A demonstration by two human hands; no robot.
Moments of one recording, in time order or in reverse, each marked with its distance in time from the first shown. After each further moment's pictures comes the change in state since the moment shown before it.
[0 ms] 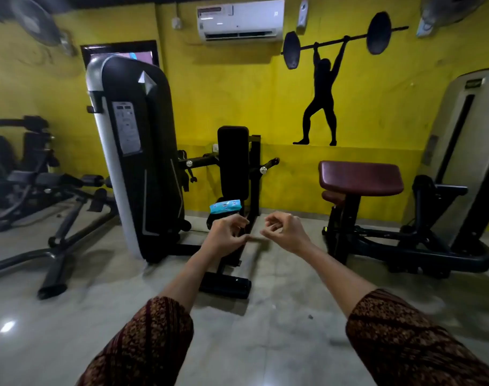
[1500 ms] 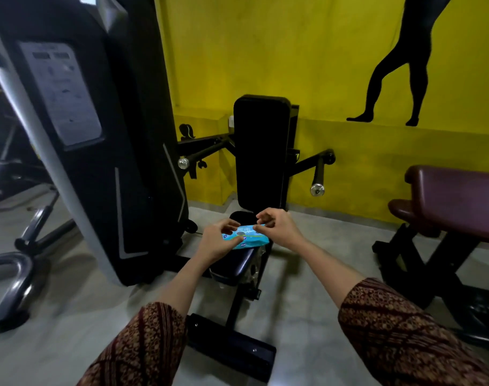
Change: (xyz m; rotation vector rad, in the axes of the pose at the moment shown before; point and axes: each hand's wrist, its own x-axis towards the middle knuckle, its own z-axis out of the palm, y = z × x) left_hand 0.474 -0.426 0.074 -0.082 0.052 -0.322; right_hand 0.575 0.286 0.254 0.120 -0.207 0.099
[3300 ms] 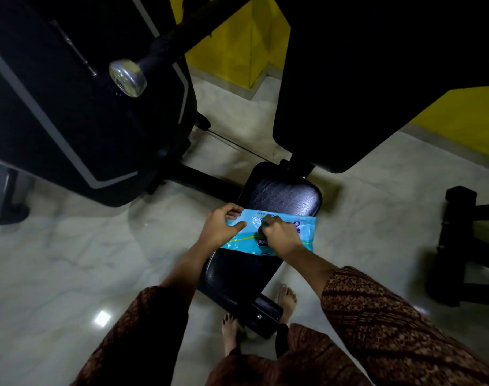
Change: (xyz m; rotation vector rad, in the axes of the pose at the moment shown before) left_hand 0.269 -0.307 0.137 -0.136 -0.138 -0.598; right_hand 0.273 0.264 0.221 -0.789 -0.829 -0.055
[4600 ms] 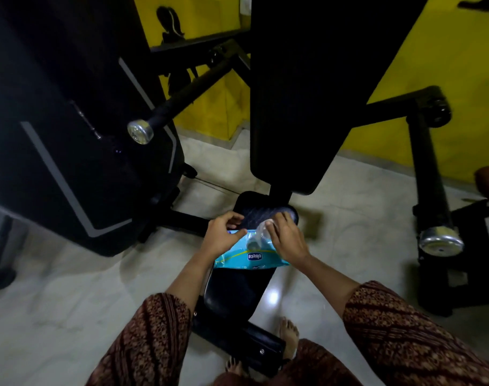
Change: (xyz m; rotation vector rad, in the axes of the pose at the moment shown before) left_hand -0.028 0.058 -0.013 0.014 -0.003 0.155; right_hand -0.078 0.003 -0.055 0.659 0.562 0.249
